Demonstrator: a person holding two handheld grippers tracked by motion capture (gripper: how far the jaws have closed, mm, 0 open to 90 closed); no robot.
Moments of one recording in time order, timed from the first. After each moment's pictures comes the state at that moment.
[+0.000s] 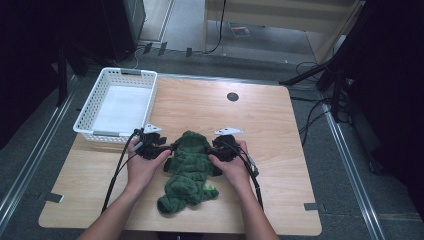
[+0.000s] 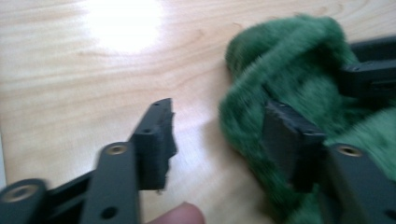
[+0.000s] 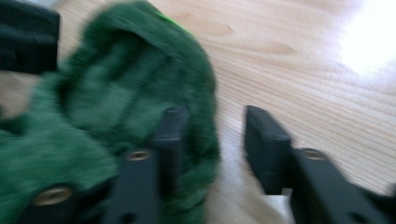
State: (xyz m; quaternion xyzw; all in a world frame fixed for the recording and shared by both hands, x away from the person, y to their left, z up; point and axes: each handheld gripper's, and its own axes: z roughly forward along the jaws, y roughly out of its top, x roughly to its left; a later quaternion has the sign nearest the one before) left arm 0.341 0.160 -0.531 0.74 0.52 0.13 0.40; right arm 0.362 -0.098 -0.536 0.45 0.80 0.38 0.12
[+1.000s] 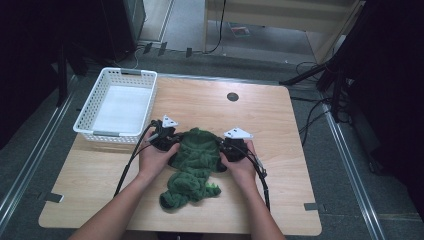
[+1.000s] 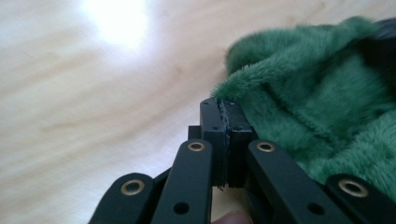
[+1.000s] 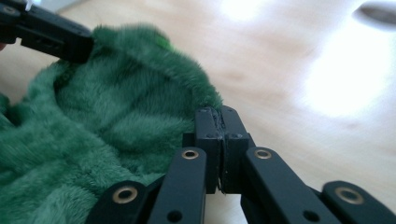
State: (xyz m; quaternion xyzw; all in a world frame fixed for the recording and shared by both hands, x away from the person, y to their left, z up) left arm 0.370 0.128 -0.524 0.78 0.46 0.19 0.38; right arm 0.361 -0.125 -0.535 0.41 0.78 0.43 0.21
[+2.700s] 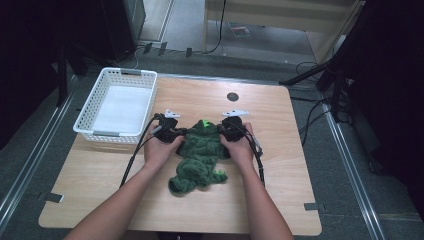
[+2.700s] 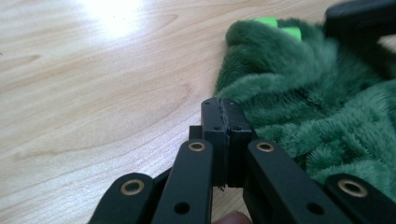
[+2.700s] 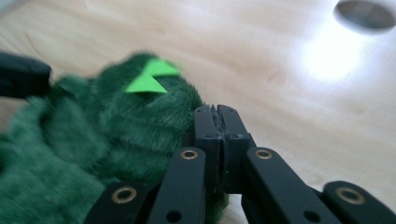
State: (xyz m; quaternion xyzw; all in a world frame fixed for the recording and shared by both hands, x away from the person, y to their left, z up) left arm 0.402 0.124 -0.536 0.77 0.50 0.12 0.38; right arm 0.427 -0.117 -0.531 0.46 0.80 0.36 0.16
